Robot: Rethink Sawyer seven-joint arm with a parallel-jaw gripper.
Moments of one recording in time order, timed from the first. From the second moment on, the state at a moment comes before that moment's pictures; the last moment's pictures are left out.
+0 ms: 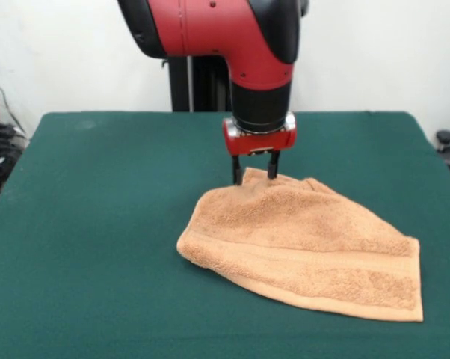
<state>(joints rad) -0.33 -0.51 0.20 1.72 -0.36 0.51 1.67</state>
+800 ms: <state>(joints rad) -0.31 -0.46 0.19 1.68 -0.39 0.50 1.67</state>
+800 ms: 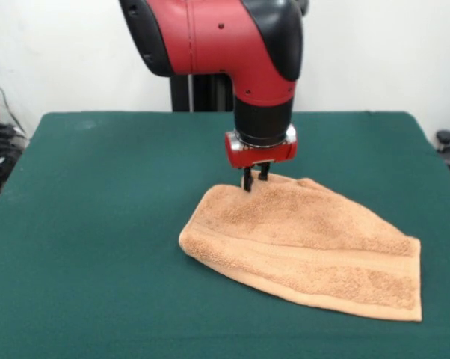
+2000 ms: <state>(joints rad) -0.44 -0.52 0.18 1.71 -0.59 0.50 1.67</state>
